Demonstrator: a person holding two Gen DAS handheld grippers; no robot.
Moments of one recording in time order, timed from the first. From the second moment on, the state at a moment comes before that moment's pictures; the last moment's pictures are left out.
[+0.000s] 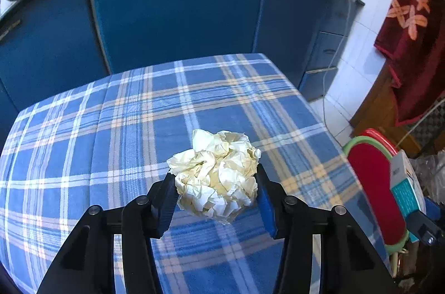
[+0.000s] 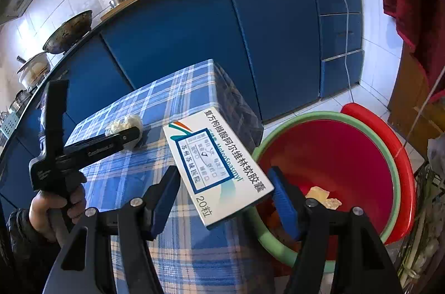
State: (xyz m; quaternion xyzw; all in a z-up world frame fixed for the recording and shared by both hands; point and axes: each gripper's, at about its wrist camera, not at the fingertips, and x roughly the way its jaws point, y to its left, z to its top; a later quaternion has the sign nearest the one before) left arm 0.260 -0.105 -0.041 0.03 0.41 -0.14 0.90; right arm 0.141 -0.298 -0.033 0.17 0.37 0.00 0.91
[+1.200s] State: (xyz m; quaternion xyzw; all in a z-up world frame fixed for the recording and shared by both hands) left arm 0.181 -0.275 -0.022 0.09 0.41 -0.31 0.85; right arm 0.079 -0.405 -0.057 0.24 0.35 -0.15 0.89
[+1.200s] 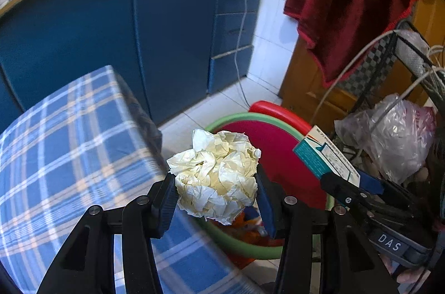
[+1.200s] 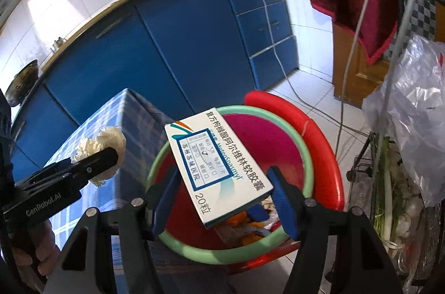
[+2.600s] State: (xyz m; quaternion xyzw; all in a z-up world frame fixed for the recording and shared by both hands) left arm 0.151 -0.209 0.003 0.06 0.41 -0.26 0.87; right arm 0.052 -0.363 -0.017 0.22 0.32 -0.12 0.91
